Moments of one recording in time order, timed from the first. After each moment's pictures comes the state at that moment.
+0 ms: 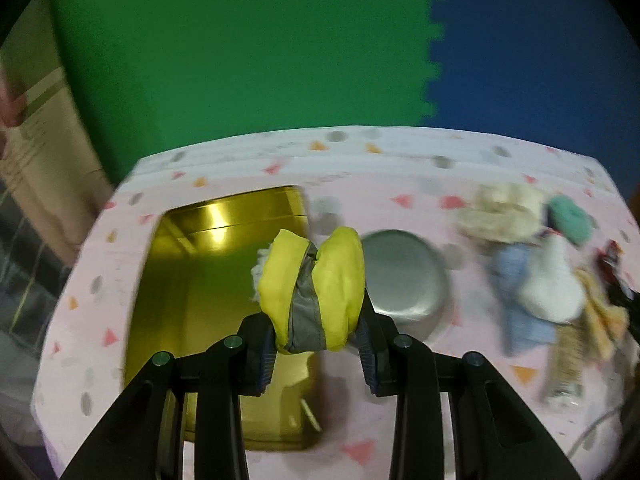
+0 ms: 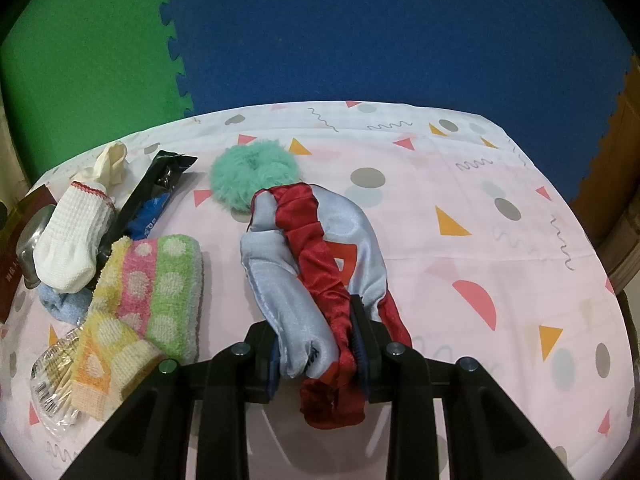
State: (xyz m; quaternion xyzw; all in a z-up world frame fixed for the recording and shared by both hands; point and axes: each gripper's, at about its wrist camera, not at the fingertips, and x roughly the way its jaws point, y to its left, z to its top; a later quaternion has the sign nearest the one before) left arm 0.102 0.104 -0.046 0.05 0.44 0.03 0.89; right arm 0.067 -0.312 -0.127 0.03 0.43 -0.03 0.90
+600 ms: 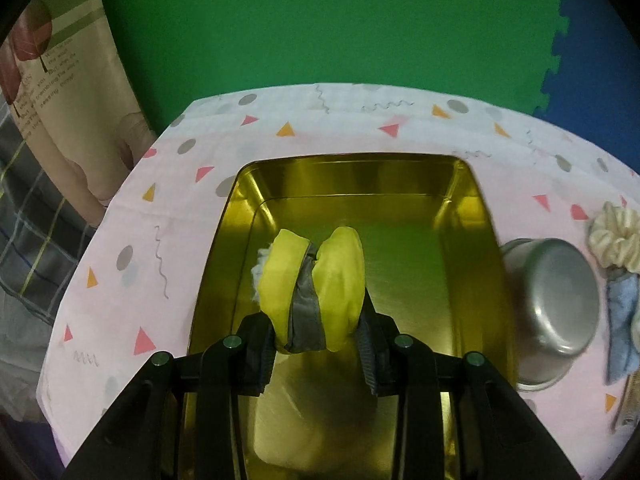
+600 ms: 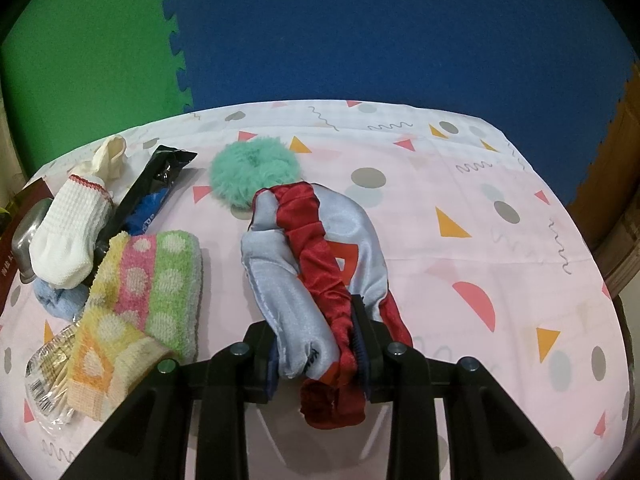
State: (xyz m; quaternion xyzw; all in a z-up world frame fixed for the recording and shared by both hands) left arm 0.150 0.203 -0.095 0.03 0.50 0.11 0.86; right arm 0.068 -0.309 -0.127 0.02 0.43 -0.04 0.90
